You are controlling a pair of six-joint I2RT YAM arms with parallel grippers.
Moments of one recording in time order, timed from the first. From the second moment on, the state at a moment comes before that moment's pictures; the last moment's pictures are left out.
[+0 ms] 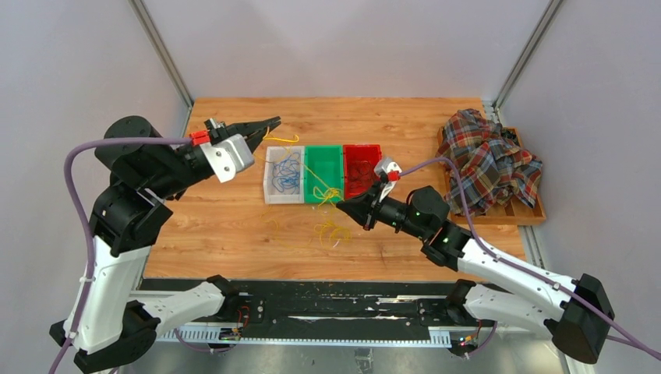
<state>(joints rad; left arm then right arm) -0.60 0.99 1.72 -0.61 0.45 0.72 0.88 0.94 0.61 0.34 -0.21 0.28</state>
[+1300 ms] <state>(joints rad) -0.60 0.96 1.65 -0.53 0.61 0.46 0.93 1.30 0.97 0.24 -0.41 0.31</state>
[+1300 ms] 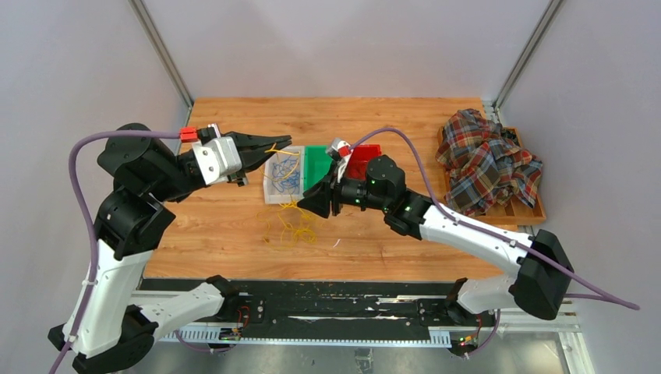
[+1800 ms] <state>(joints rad) -0.60 0.96 1.60 -0.53 0.61 0.47 1.01 1.47 1.06 0.38 -0.44 0.41</state>
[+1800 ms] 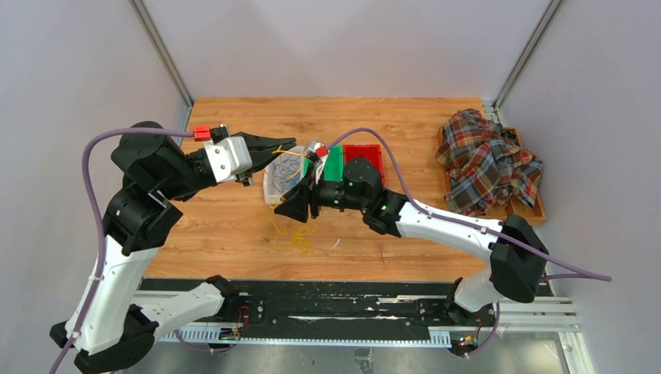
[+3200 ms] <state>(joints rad) -0.59 0.80 1.21 -0.62 0.56 0.03 0.93 1.20 0.85 0.65 -0.51 0.49</state>
